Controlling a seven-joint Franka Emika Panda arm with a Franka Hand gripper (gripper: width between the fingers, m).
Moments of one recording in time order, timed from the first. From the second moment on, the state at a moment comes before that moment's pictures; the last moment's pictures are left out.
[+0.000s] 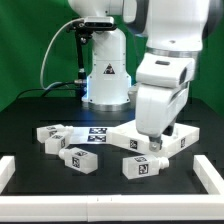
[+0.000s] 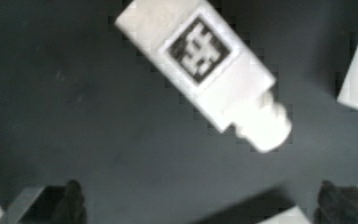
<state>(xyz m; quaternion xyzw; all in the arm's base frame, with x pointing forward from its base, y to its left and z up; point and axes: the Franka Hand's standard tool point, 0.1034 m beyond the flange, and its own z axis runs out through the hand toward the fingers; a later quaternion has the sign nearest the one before) 0.547 0.064 0.067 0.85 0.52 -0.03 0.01</state>
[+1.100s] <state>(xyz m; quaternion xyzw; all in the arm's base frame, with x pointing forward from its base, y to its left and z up) 0.523 0.034 0.026 0.79 0.62 -0.02 -0.01</state>
